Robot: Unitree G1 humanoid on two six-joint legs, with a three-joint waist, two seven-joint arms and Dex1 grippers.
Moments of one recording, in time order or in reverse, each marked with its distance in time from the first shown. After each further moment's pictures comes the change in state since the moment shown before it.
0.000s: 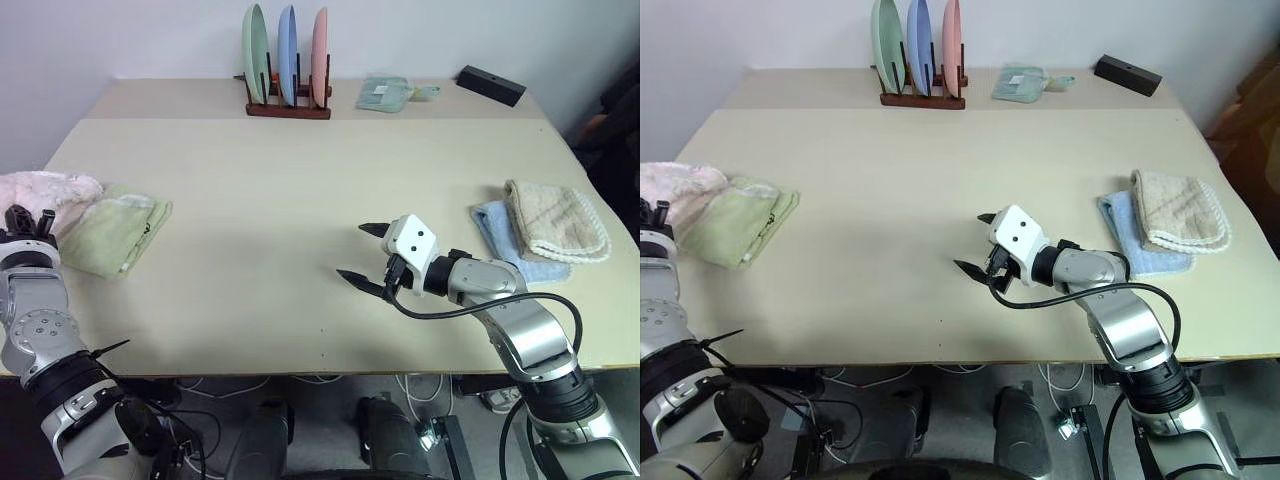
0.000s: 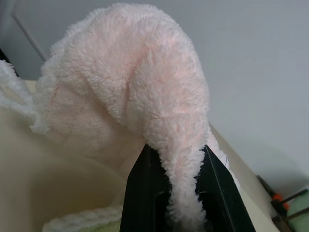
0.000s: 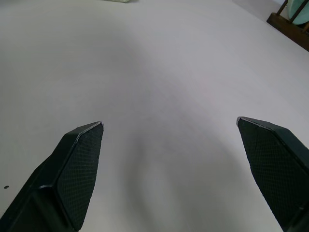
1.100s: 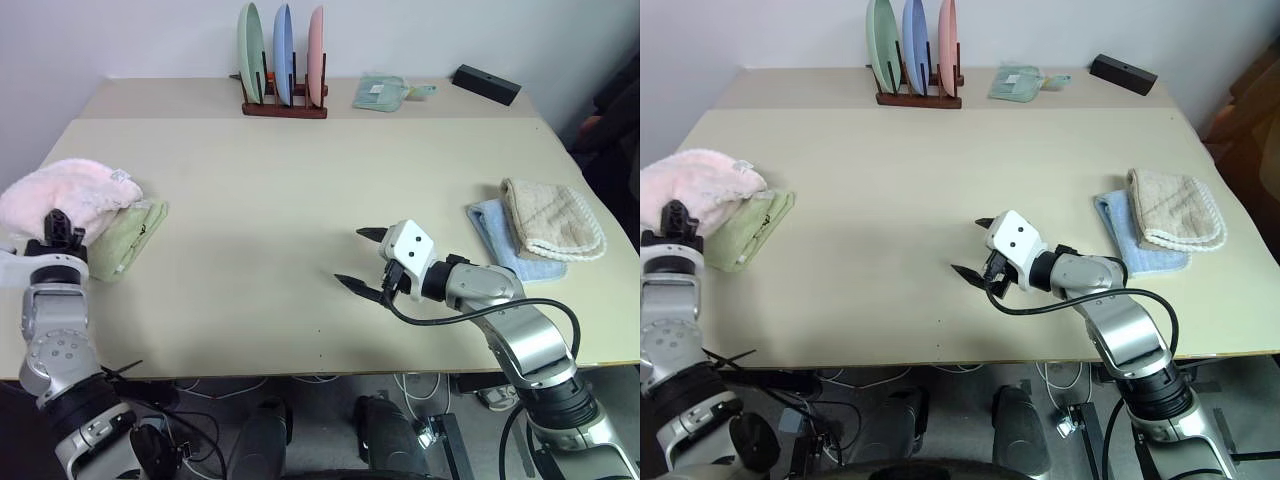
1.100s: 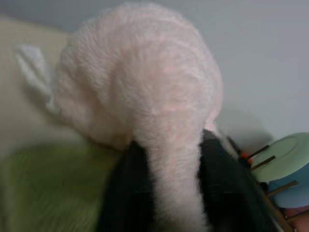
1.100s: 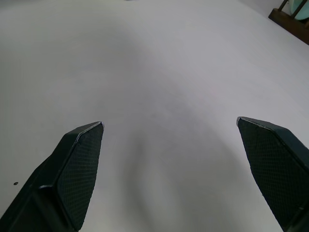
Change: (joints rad) left arm 0.190 -0.116 -0.019 -0.176 -0.128 0.056 -0.009; right arm 0.015 0.007 0.014 -0.023 0.000 0.005 -0.007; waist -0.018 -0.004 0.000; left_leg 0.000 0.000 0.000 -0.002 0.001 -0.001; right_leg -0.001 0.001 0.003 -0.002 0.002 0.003
